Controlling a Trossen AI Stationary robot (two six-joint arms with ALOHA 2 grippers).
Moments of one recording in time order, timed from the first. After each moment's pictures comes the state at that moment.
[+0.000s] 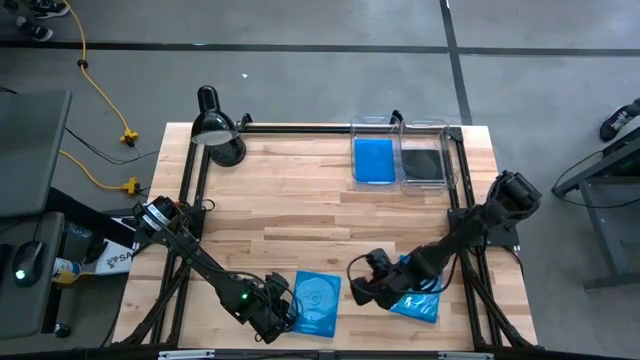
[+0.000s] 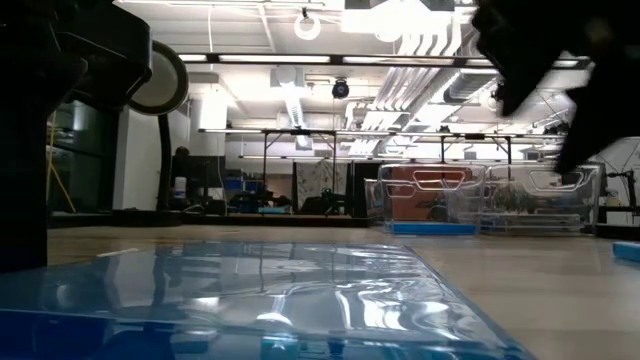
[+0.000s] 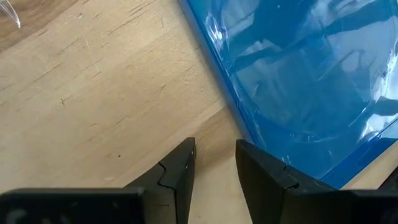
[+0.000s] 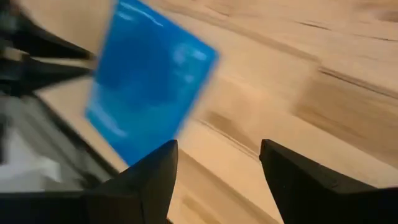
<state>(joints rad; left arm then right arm) -0.74 1.93 1.22 -0.50 -0.32 -1.68 0.61 1.69 1.05 -0.40 0.21 1.76</state>
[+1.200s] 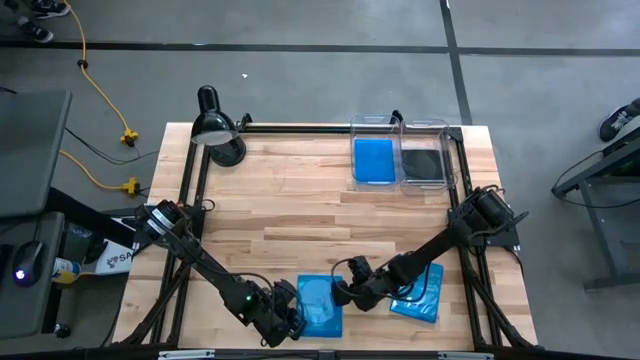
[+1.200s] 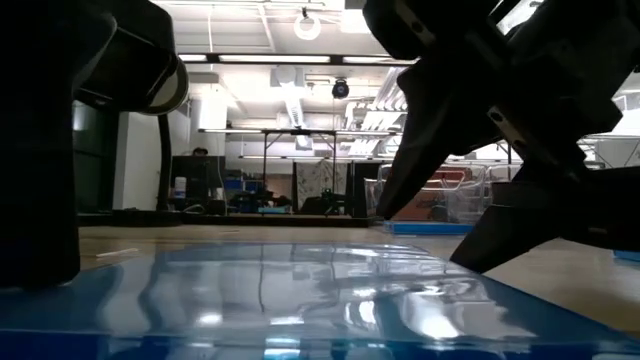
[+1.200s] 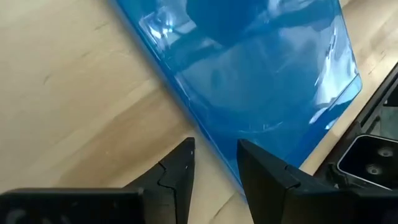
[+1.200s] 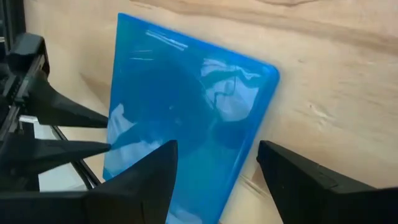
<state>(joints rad) -0.73 1.98 1.22 -0.28 -0.29 -1.66 0.54 1.95 1.05 0.01 0.30 1.76</state>
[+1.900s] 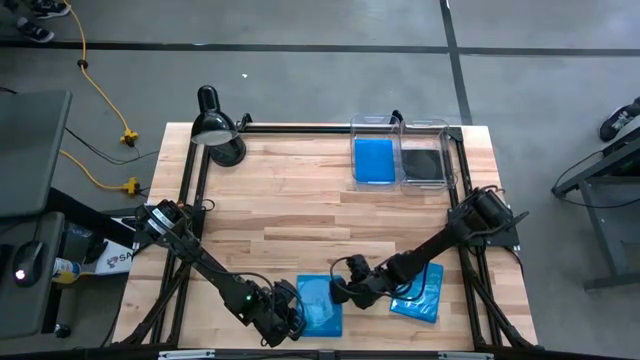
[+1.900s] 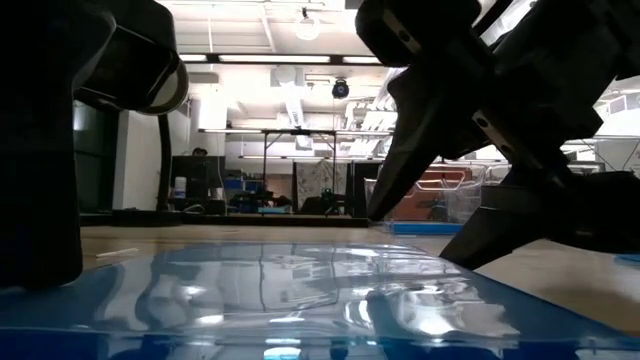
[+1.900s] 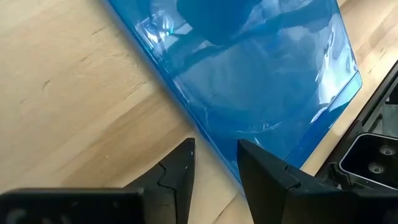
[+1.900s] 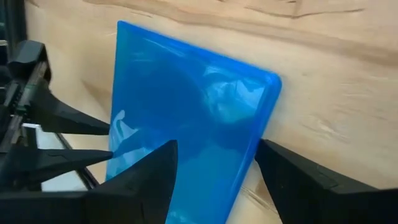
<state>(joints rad) -0.72 1.99 1.22 -0.28 -0.32 -1.63 0.53 1.99 1.05 0.05 0.26 1.77</state>
